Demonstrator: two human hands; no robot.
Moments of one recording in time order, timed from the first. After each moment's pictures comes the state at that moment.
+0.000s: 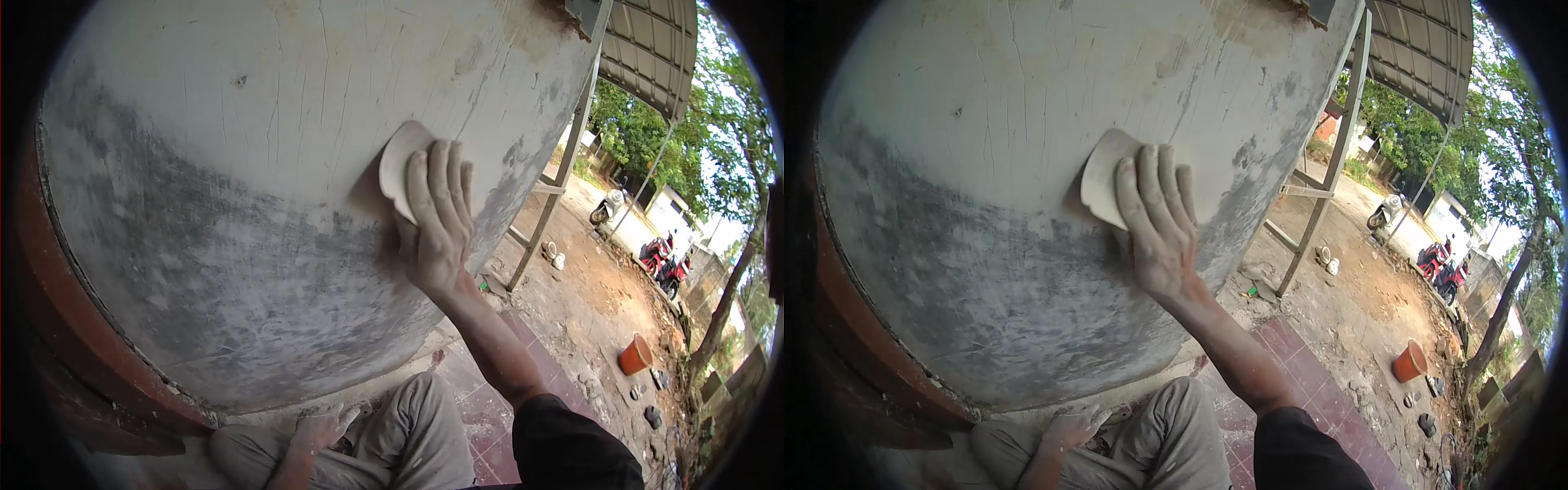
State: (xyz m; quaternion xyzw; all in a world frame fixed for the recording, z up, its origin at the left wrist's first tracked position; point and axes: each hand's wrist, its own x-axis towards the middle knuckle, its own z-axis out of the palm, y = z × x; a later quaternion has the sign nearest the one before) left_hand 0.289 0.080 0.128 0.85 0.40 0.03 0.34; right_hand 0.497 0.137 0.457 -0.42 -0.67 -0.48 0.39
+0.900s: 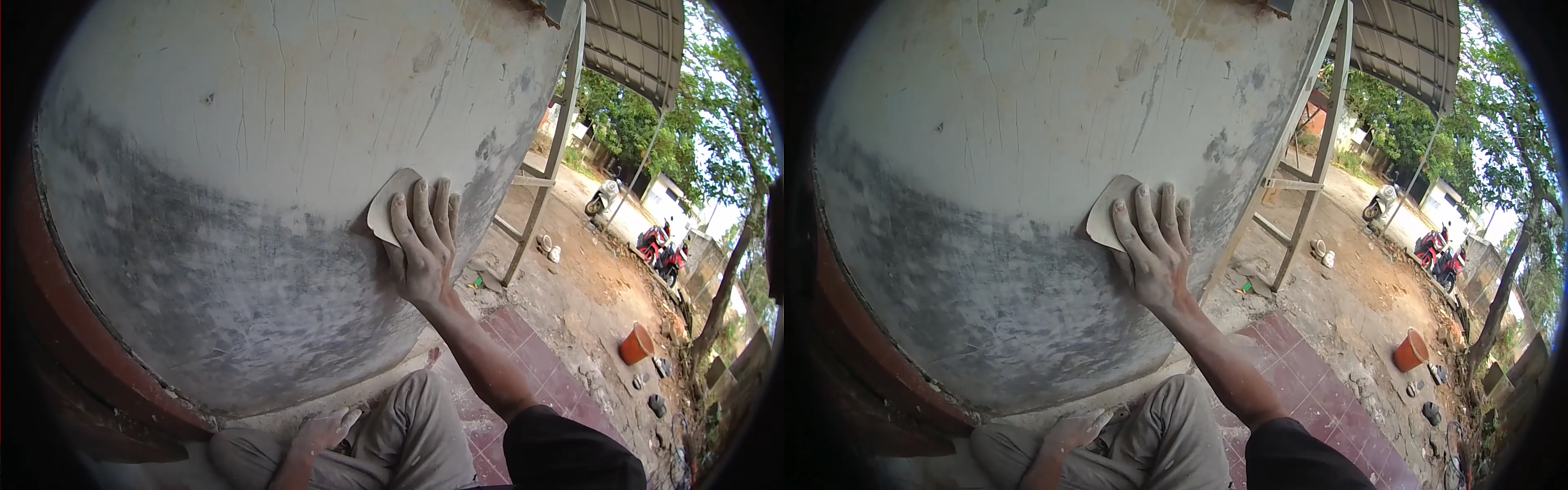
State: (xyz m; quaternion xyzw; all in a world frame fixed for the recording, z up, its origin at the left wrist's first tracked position) left_hand 0.294 0.075 0.113 0.85 0.37 0.05 0.36; right_hand 0.531 0.125 0.414 -0.47 -0.65 -0.47 0.36
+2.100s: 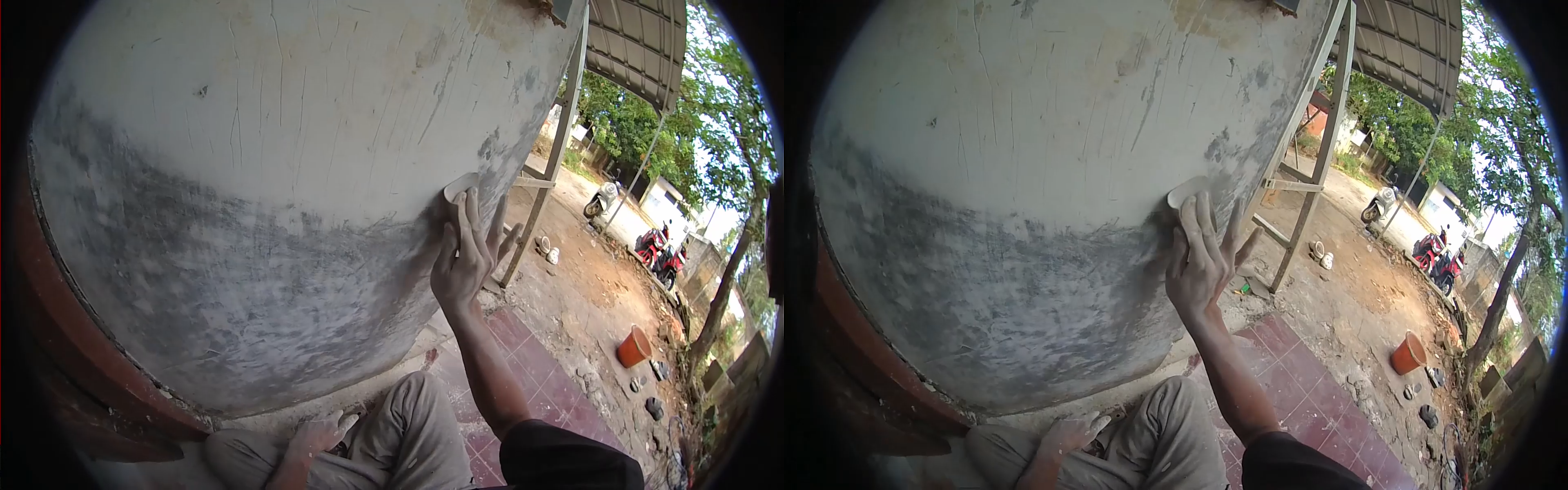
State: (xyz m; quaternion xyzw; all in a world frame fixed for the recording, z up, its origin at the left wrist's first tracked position) left_hand 0.298 0.077 0.070 0.90 0.34 -0.02 0.27; right_hand 0.562 0.103 0.412 -0.58 -0.51 -0.48 0.42
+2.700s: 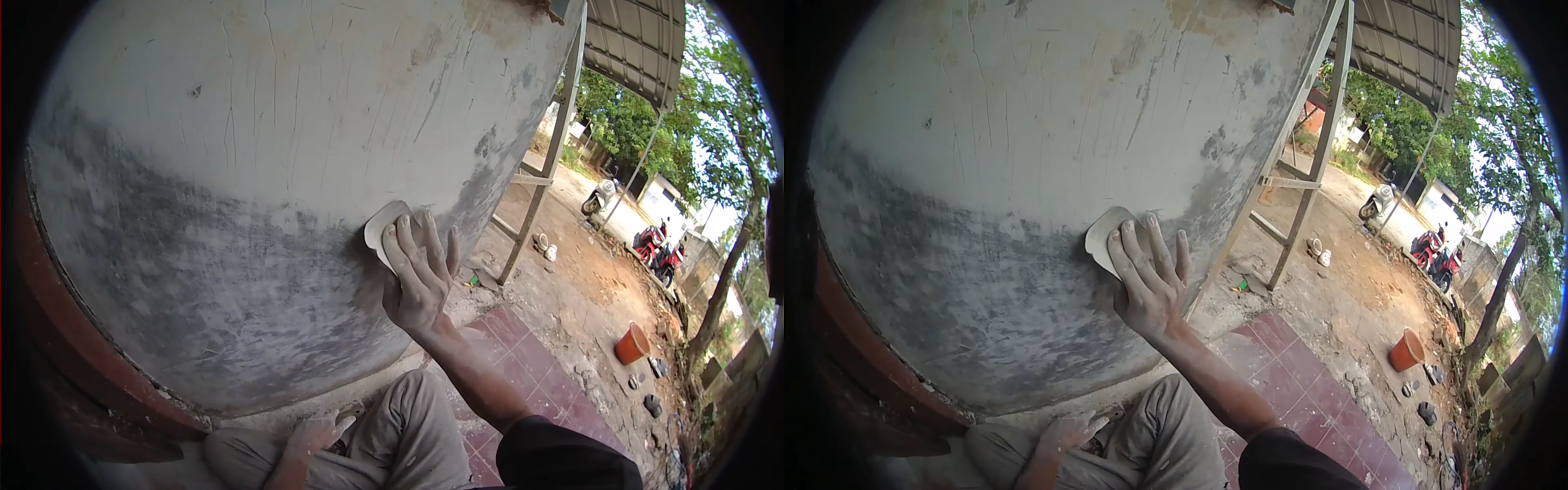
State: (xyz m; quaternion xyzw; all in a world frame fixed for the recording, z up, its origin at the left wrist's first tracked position) left_hand 0.298 0.076 0.124 0.86 0.38 -0.04 0.35; right_hand 0.515 0.100 0.388 -0.52 -0.63 -0.45 0.37
